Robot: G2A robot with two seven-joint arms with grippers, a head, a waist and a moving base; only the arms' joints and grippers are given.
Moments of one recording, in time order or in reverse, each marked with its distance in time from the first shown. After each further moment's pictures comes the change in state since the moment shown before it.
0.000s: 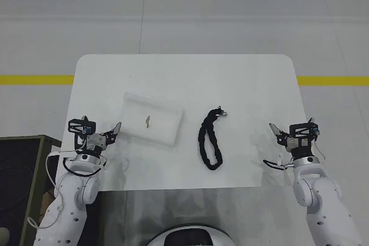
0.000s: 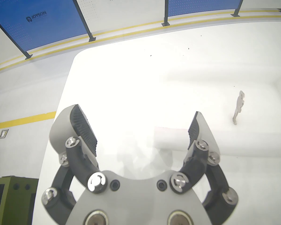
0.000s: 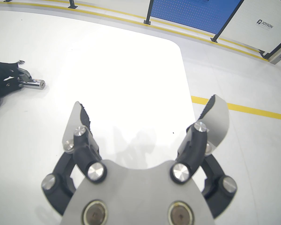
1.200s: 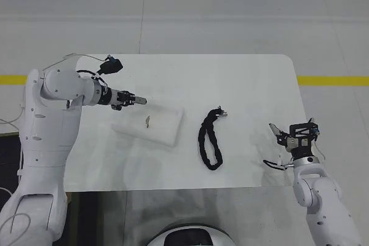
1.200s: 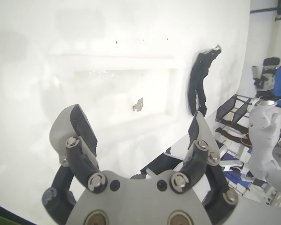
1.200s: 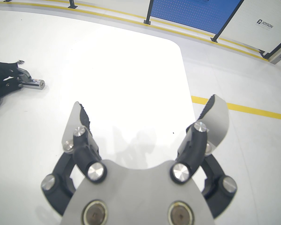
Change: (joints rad) left arm -0.950 0.036 0.258 0.398 -0.794 0.003 -1.530; right arm 0.000 0.000 0.000 0.000 0.000 0.000 0.000
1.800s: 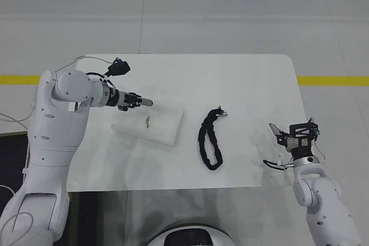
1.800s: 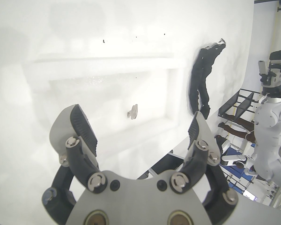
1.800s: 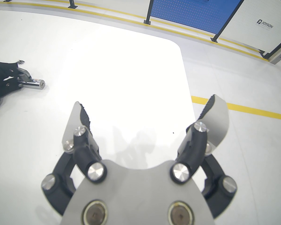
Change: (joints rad) left arm 0.019 -0.001 0.032 -0.019 0.001 -0.014 0.066; right arm 0.000 0.000 0.000 0.000 0.000 0.000 0.000
